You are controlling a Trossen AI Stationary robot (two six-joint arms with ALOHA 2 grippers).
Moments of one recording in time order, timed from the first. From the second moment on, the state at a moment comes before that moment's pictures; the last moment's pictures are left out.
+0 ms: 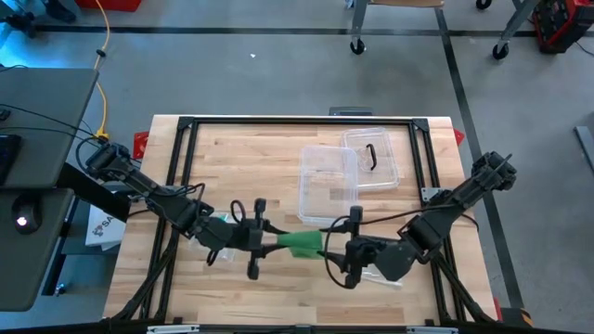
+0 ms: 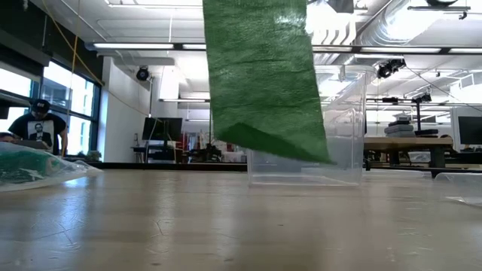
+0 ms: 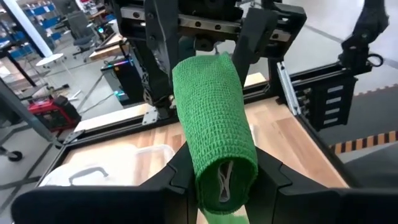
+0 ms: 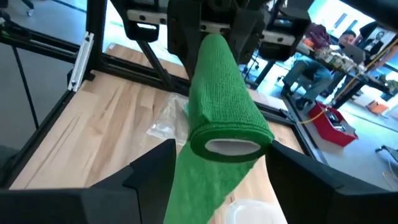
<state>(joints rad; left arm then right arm) -0.54 1.41 1.14 0.01 -0.54 0.13 0.66 1.53 1.35 -0.27 0.78 -0.07</state>
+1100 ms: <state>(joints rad) -0.56 1.41 1.14 0.02 -0.54 0.13 0.61 1.53 1.35 -0.20 0.57 -0.01</state>
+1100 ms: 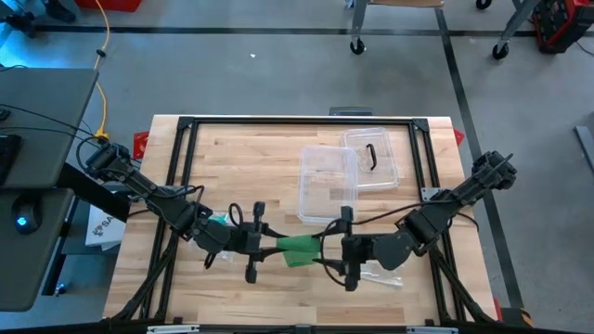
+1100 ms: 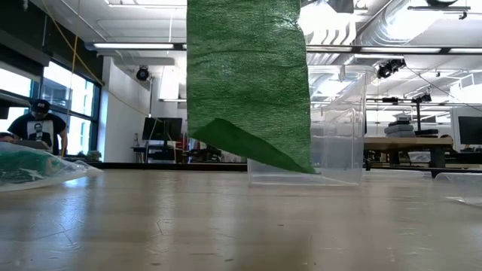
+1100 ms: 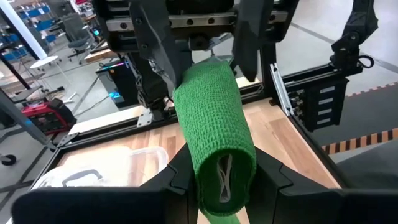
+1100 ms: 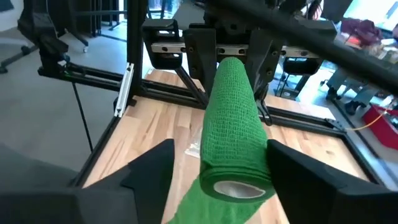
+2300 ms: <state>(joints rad) -0.43 1.41 1.14 0.12 -0.23 -0.39 0.64 1.53 1.35 -0.24 0.94 -0.73</state>
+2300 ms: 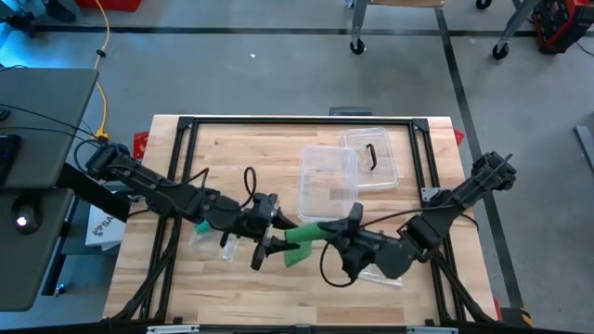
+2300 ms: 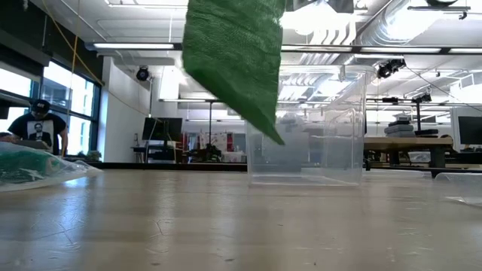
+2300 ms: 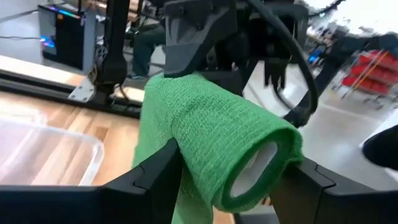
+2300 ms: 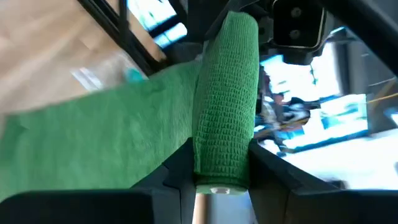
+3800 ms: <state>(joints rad) -0.39 1.32 1.14 0.04 -0.23 -0.37 0.61 1.53 1.35 -0.41 1.08 -0.36</state>
